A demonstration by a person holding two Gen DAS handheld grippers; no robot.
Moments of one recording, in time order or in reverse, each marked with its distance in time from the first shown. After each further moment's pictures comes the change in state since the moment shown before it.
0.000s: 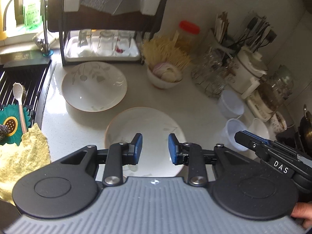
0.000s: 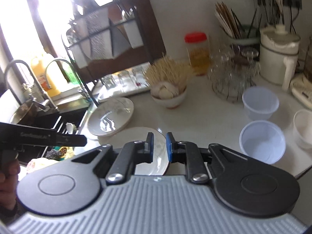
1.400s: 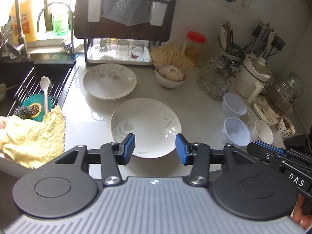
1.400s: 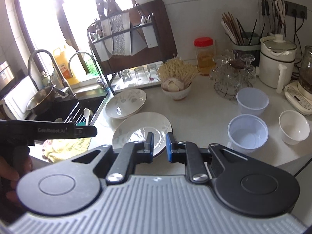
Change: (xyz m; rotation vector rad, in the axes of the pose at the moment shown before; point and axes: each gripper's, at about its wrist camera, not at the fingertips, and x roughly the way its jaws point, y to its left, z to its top) left arm -0.061 -0.055 -0.067 -0.052 -0.091 0.152; right arm -0.076 -0.006 -0.020 -0.065 0.040 0.072
